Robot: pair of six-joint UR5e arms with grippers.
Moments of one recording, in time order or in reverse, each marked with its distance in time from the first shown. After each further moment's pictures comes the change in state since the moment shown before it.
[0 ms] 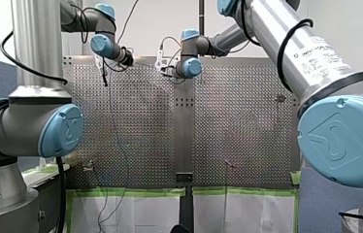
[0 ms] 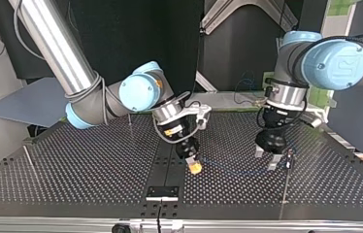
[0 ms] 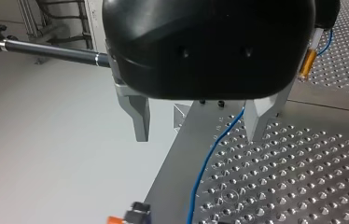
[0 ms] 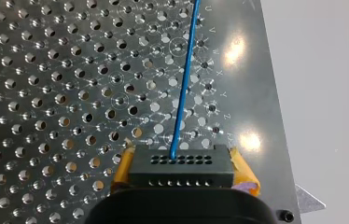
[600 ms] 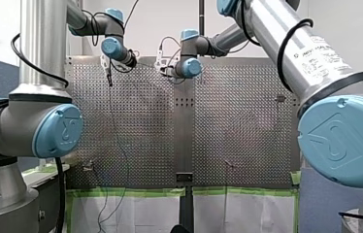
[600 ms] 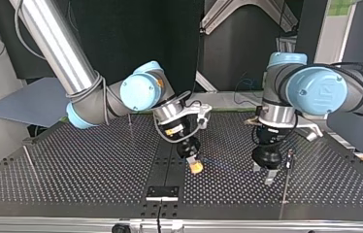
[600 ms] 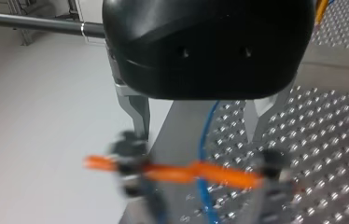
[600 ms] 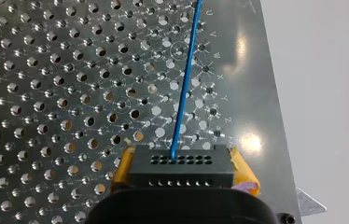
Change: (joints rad) left arm -0.050 -0.112 0.129 -0.021 -0.131 0.056; right arm 0.003 0.001 0.000 0.000 0.000 0.000
